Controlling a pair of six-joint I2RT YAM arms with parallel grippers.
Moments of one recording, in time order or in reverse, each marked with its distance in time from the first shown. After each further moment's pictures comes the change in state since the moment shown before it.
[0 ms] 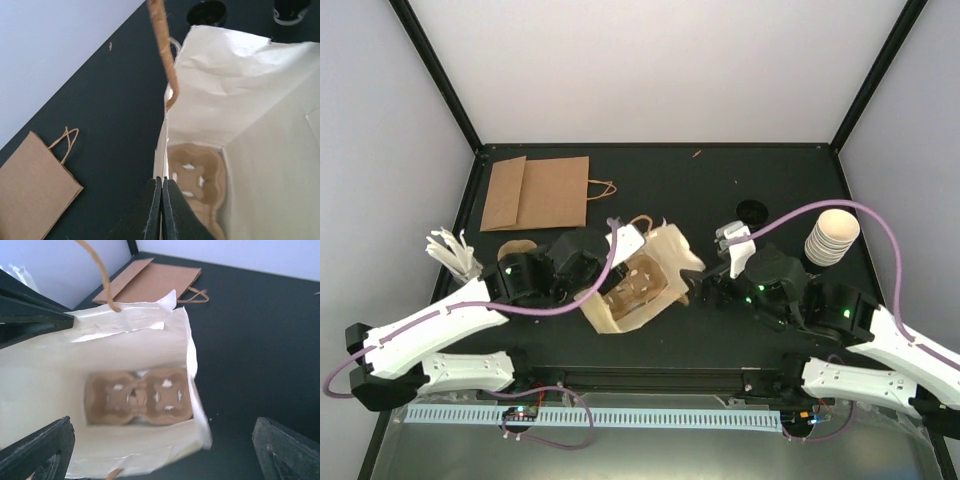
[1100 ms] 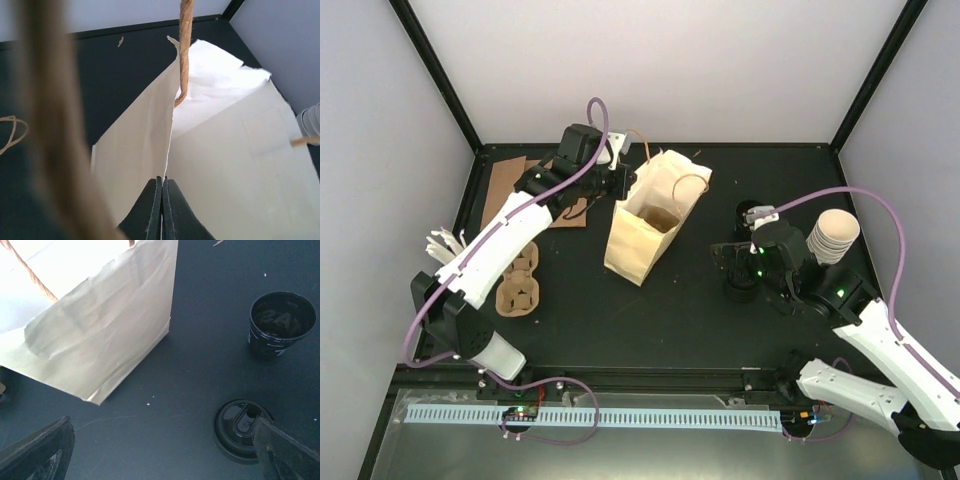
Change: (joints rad) left arm 0.580 0.492 0.404 0.107 0.565 -0.347; right arm -0.356 0.059 0.062 -0.158 -0.034 0.093
